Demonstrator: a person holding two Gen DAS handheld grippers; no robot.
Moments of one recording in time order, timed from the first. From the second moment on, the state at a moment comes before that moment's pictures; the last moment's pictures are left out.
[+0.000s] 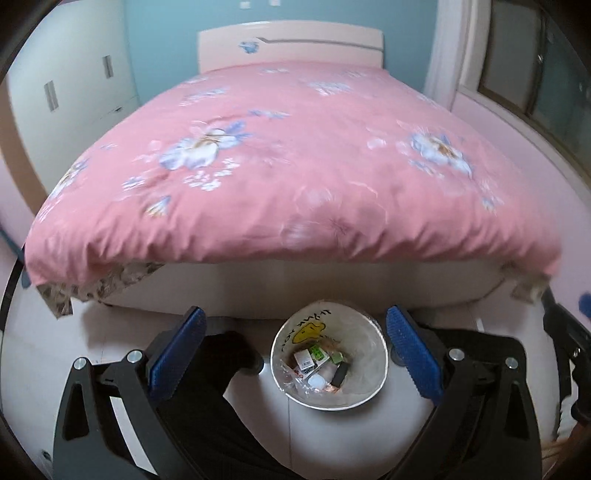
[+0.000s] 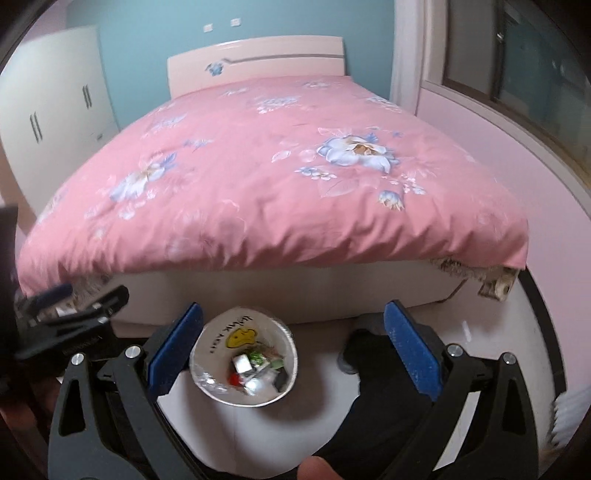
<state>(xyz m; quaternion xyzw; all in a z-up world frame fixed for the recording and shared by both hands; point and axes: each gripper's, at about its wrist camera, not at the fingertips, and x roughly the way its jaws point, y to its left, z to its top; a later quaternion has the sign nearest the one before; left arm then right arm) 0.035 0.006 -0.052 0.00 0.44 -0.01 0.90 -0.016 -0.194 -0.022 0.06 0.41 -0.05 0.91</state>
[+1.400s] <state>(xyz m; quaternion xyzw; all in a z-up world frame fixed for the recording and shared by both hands) -0.039 -0.011 -0.004 0.05 0.35 0.05 0.93 -0.066 -0.170 0.001 0.03 0.36 -0.06 0.93</state>
